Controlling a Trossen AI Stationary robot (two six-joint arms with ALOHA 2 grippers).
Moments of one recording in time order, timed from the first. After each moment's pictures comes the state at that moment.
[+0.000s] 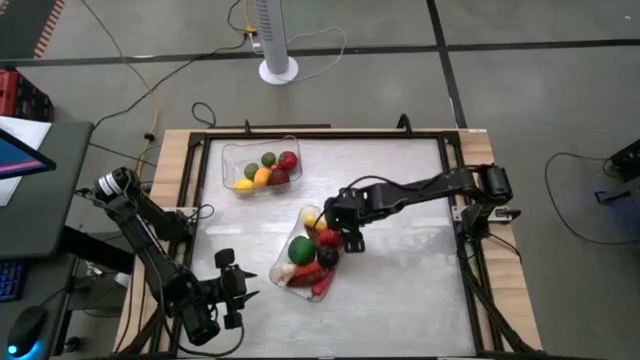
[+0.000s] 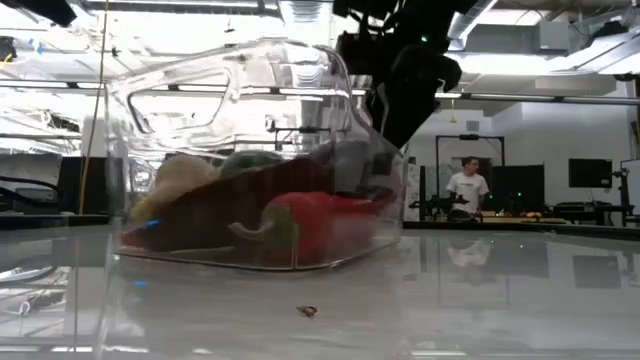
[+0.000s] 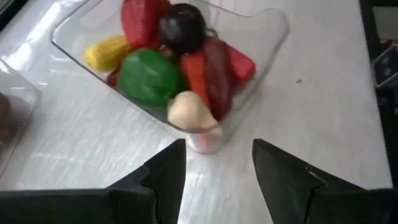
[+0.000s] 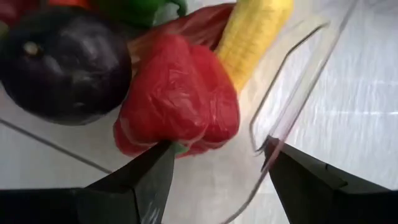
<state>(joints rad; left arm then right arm) -0.93 1.47 1.10 -0.84 -0.77 -0.98 0.05 1.79 1.38 -0.78 0.09 -0.05</state>
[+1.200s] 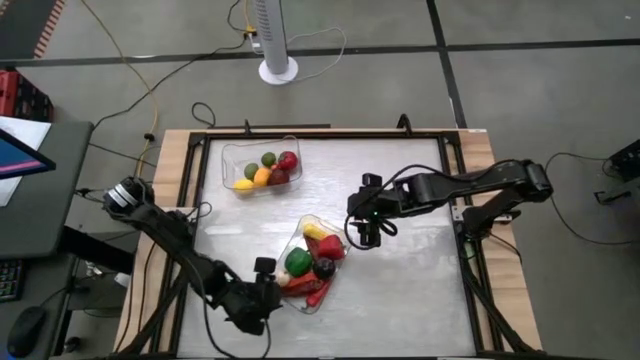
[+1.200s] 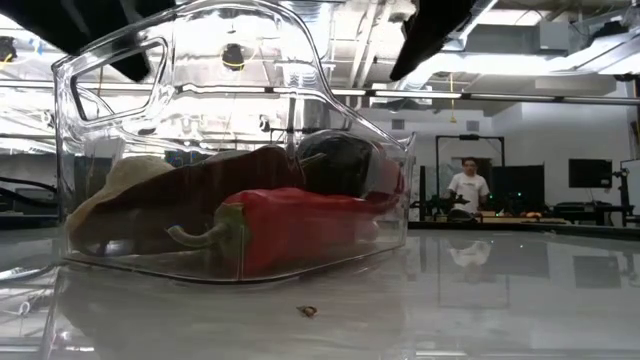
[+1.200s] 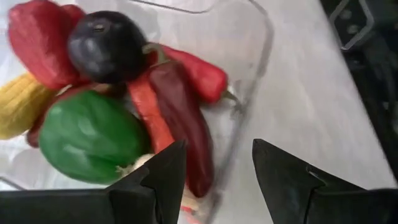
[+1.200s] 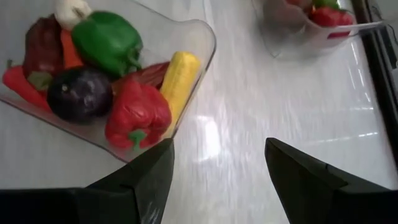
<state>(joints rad) -0.72 1.61 1.09 -0.47 -0.43 -0.44 0.13 1.49 1.35 -0.81 0.25 0.08</state>
